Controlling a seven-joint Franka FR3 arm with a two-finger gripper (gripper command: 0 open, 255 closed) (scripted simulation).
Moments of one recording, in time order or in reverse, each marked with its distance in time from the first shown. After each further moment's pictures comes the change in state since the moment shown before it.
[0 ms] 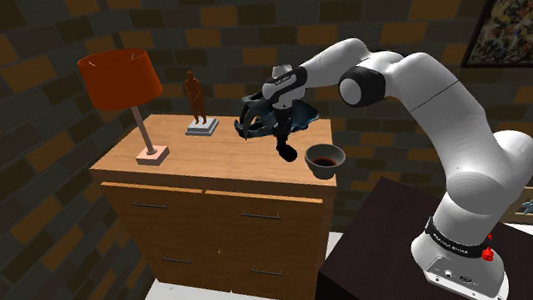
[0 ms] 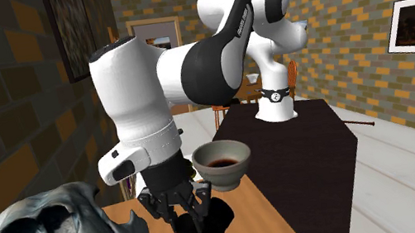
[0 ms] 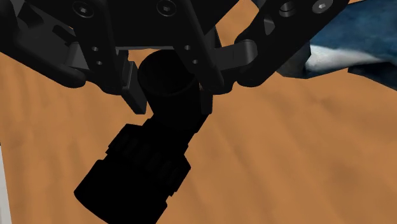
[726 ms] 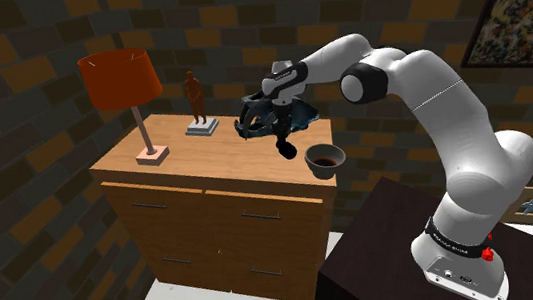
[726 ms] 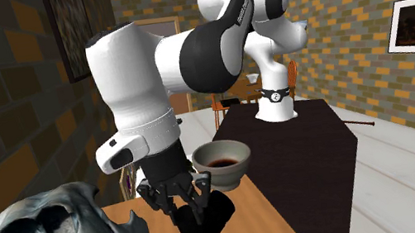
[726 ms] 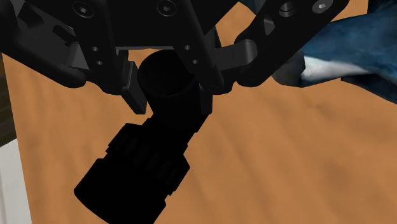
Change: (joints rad) arm 0.003 -0.031 -0.002 -0.005 -0.003 -0.031 0.004
